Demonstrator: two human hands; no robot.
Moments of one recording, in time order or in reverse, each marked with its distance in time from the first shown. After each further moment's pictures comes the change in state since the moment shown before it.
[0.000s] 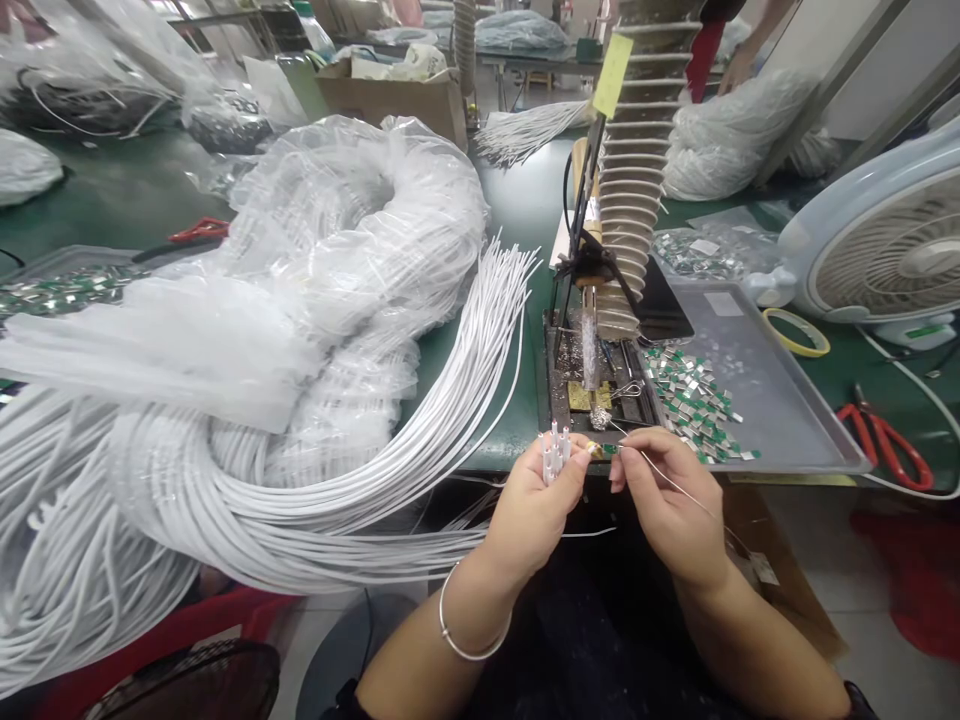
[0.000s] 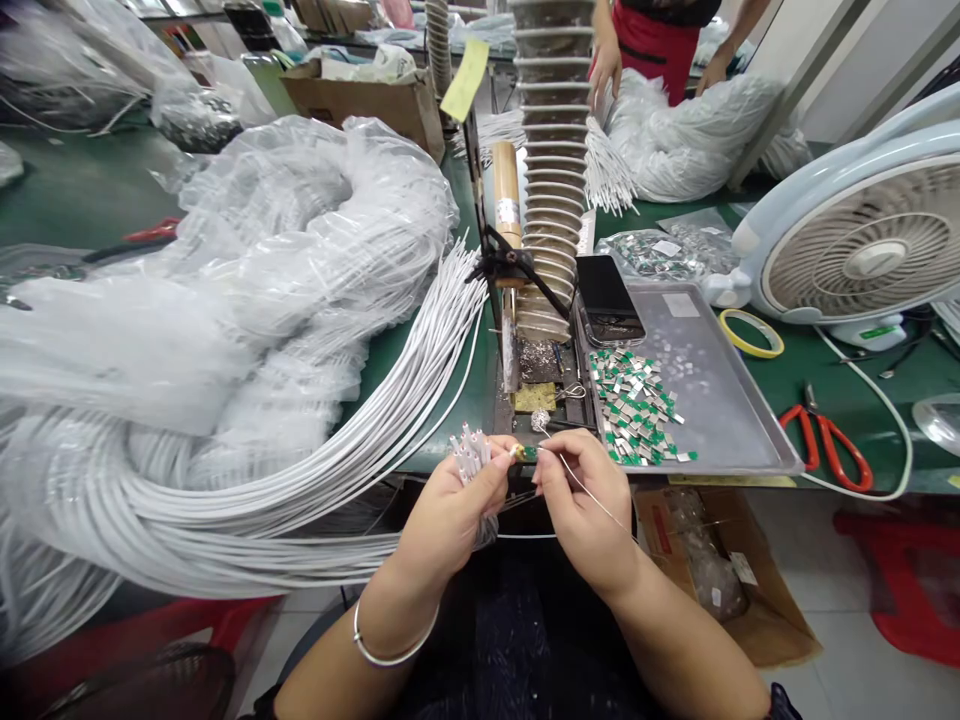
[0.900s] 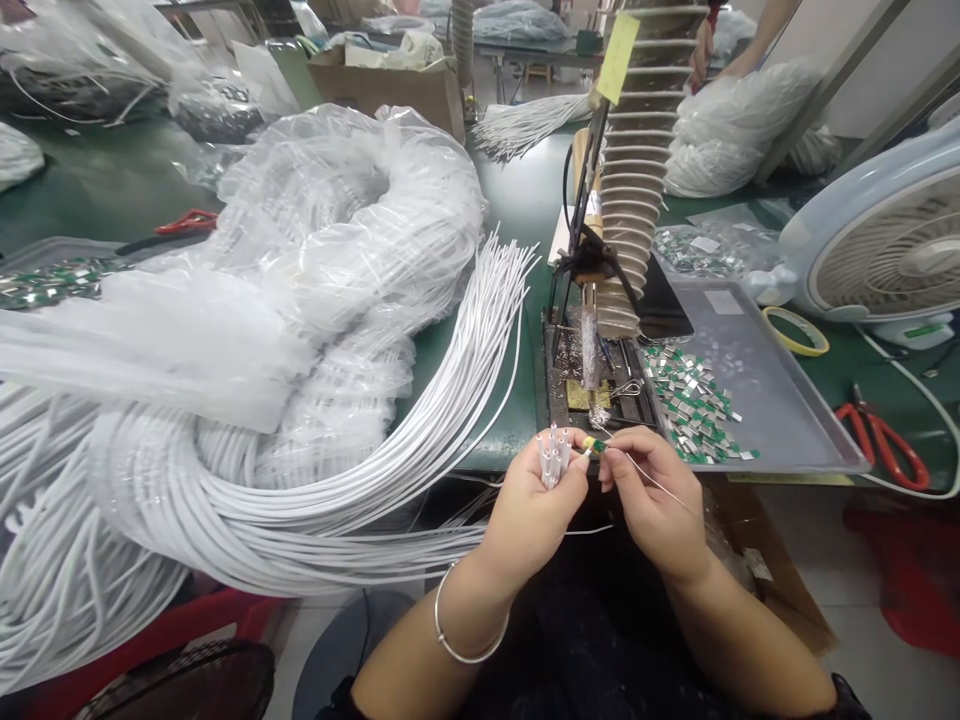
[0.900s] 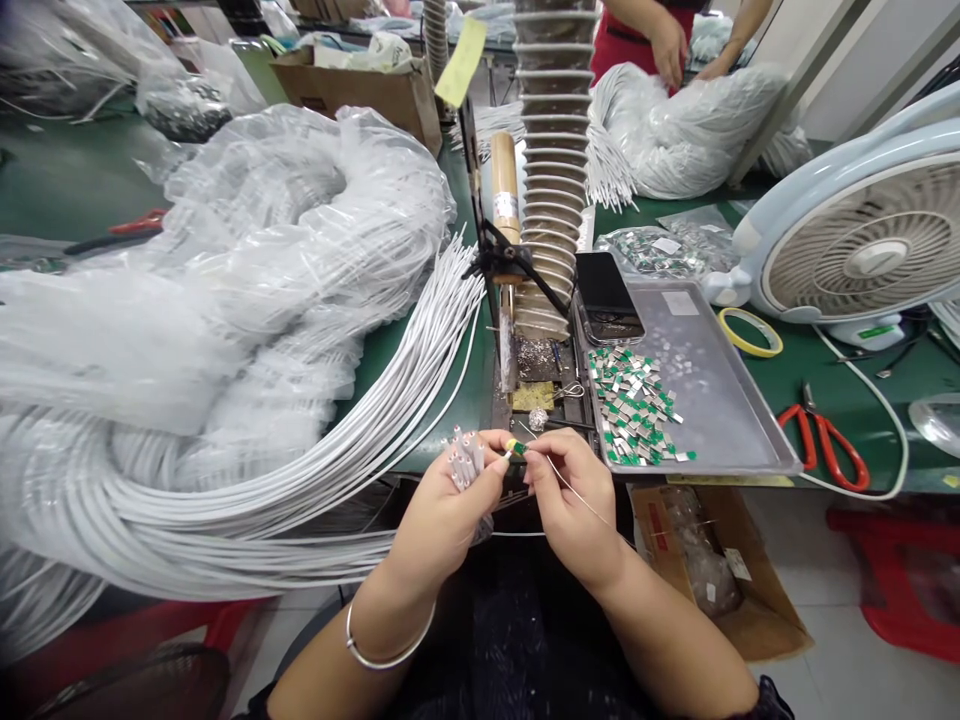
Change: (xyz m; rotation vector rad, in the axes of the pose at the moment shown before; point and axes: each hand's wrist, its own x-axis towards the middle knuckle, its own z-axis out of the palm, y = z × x) left_hand -0.001 0.006 0.002 0.126 0.056 0.047; right_hand 0.003 0.004 0.007 -0.001 -0.035 -0.010
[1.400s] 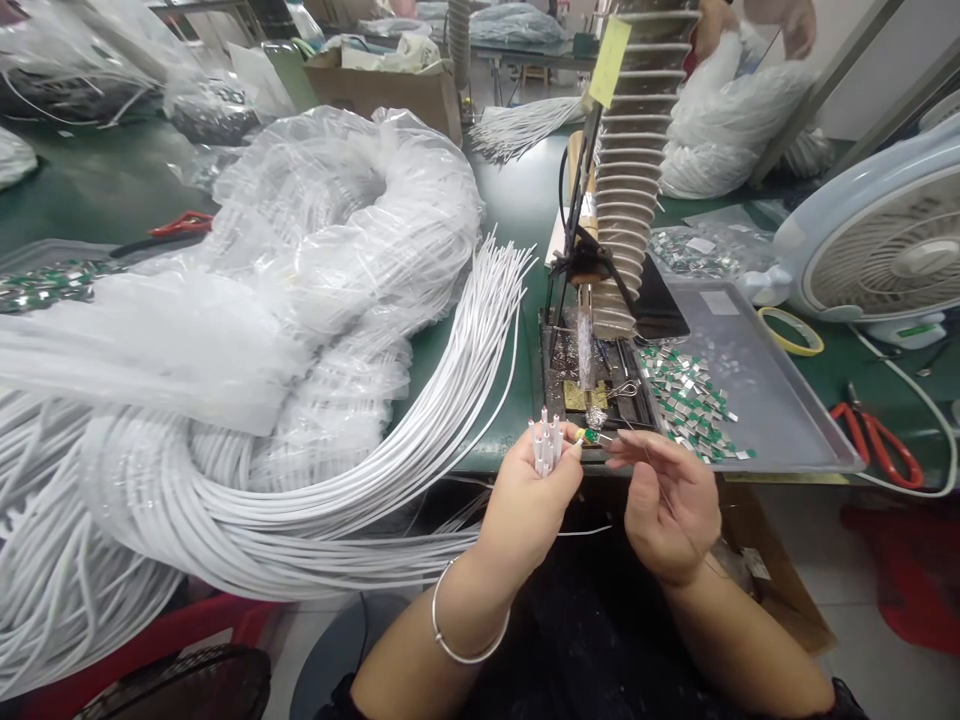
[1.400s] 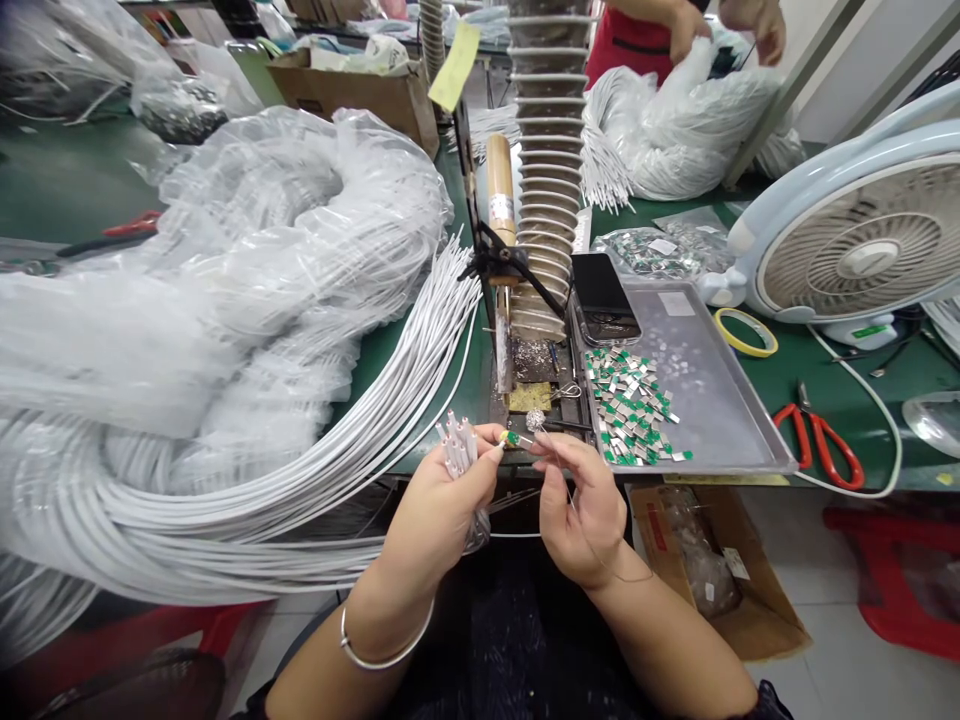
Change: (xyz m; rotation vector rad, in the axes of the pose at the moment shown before) left_hand 0.005 0.002 0.003 0.005 0.080 -0.049; right_hand -0.013 0.014 -0.001 -0.077 0.170 -0.246
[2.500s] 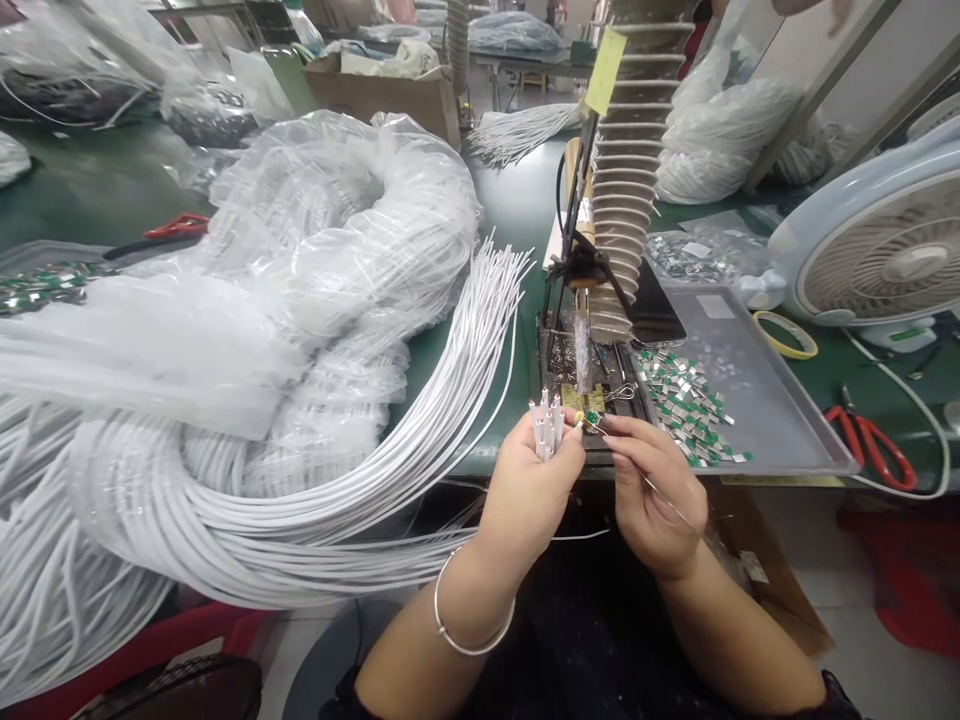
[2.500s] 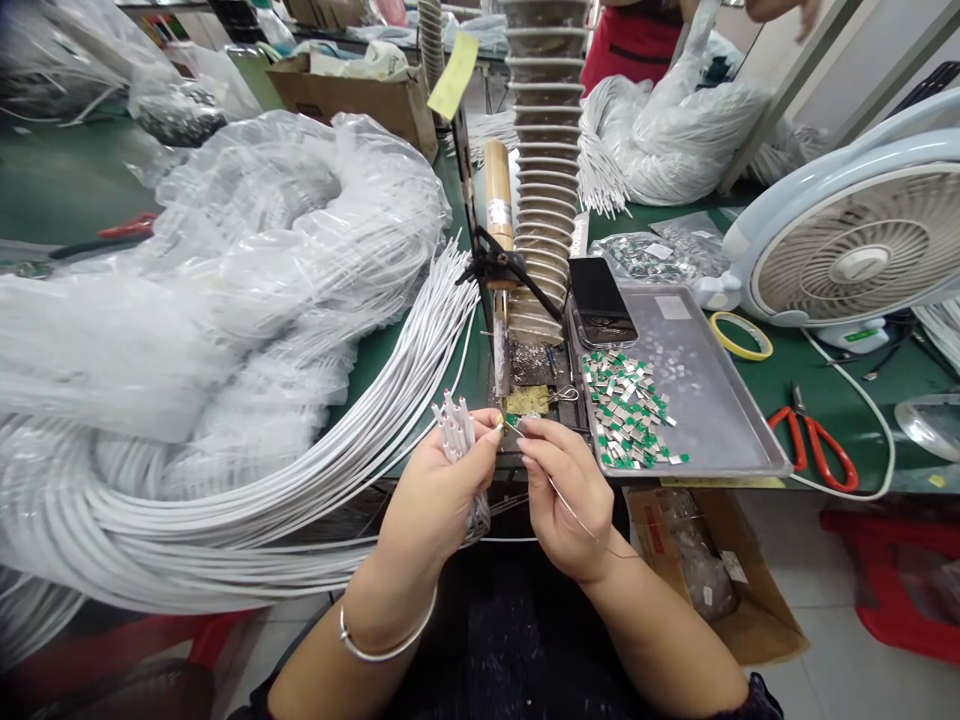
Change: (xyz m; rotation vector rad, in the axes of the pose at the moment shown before) left_hand 0.008 0.014 0.008 0.008 0.035 0.063; right_hand 0.022 -0.002 0.001 -0.186 -0.017 -0.309
